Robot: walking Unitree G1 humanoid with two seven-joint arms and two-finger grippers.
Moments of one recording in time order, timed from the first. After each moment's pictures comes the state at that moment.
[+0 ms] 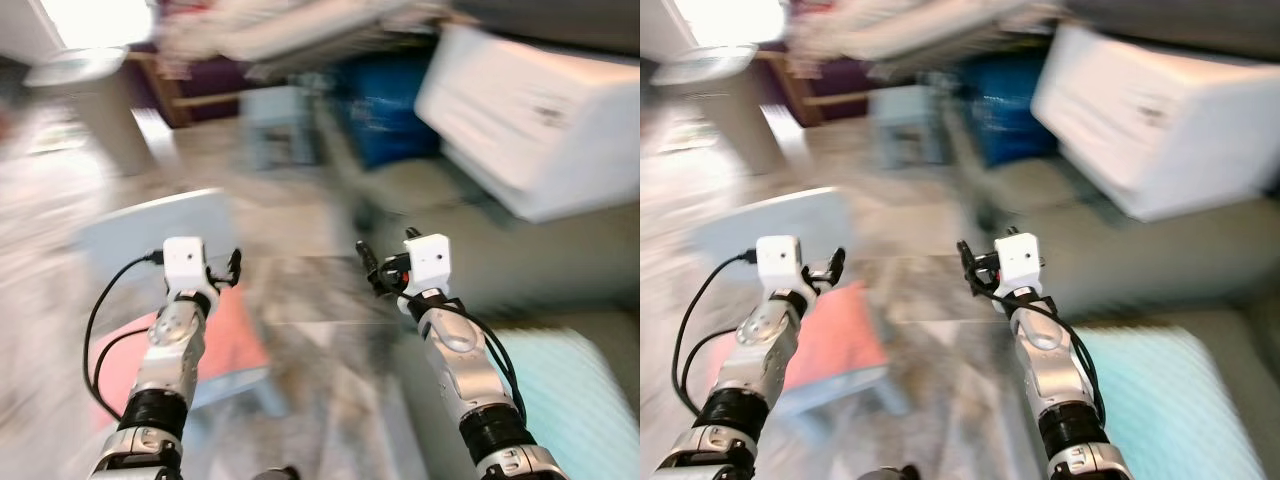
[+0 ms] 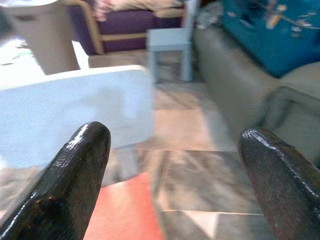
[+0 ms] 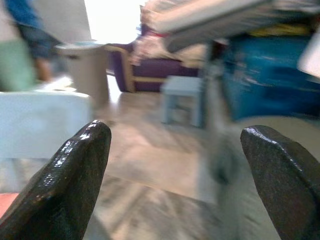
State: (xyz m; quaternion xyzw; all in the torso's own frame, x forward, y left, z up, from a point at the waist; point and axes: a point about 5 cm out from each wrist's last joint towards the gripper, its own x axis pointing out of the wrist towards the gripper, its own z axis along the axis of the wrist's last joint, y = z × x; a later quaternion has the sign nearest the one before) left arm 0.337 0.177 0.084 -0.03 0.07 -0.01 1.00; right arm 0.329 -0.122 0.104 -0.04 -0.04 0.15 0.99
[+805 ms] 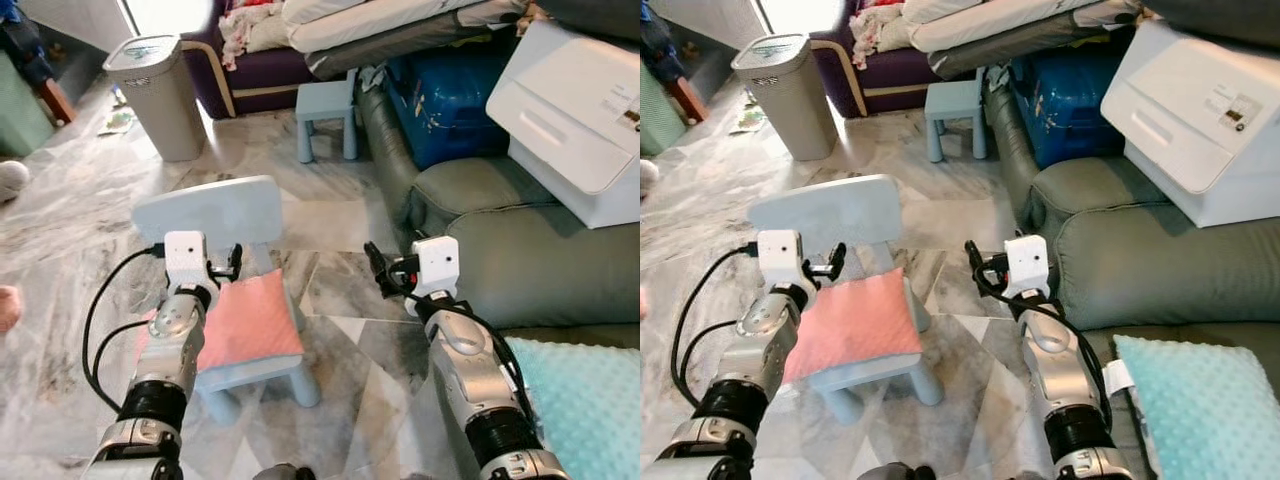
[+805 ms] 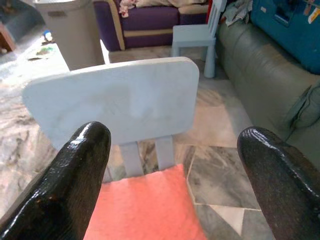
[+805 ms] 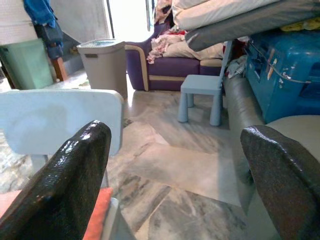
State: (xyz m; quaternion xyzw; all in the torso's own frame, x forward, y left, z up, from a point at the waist) left arm 0.342 0.179 0.086 -0.02 0.07 -0.01 1.00; right arm 0.327 -0.132 0.102 -0.03 -0.04 0.14 0.99
